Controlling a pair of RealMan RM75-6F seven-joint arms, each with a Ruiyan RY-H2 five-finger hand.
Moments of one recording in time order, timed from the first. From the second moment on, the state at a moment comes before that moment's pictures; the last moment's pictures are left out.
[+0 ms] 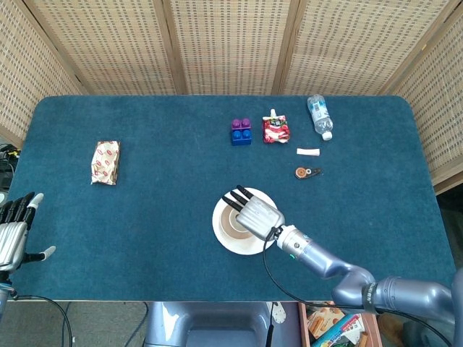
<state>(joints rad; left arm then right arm) -0.16 -1.08 -0.07 -1.71 1.29 1.32 0.17 0.93 -1.38 0.14 -1.66 -1.23 0.72 -0.76</state>
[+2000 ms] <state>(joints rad) -0.14 -1.06 -0.04 -1.70 1.39 1.38 0.10 0.46 -0.95 -0.10 -1.73 -1.49 1.47 -0.16</state>
